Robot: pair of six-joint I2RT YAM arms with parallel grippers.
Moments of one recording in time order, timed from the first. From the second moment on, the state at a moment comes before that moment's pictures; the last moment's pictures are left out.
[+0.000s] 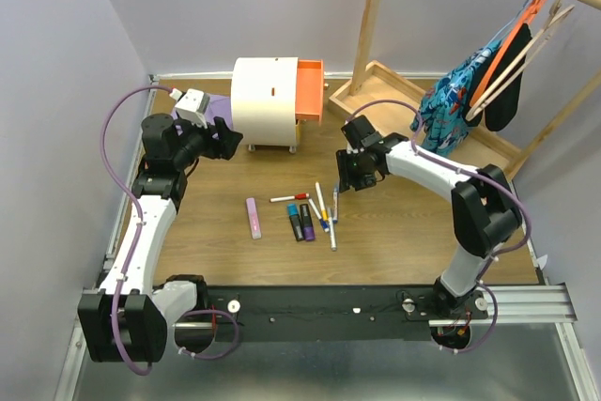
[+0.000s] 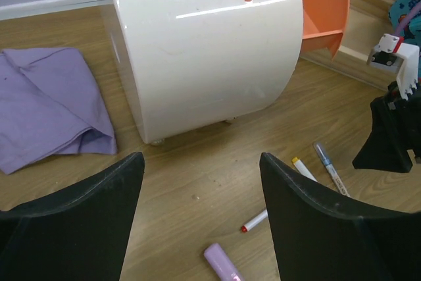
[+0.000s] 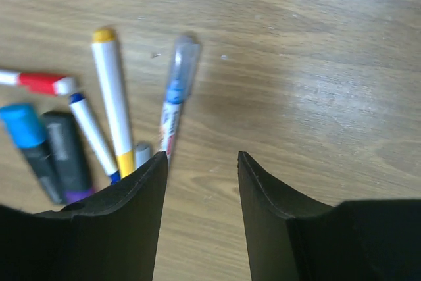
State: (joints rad) left arm -0.01 1.06 0.87 -0.05 0.50 -0.10; right arm 0.59 1.73 1.23 -0.62 -0.04 0.39
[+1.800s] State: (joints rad) left arm 0.06 1.16 0.88 -0.03 0.53 -0.15; right arm 0.68 1.41 1.44 -0.26 -0.24 0.08
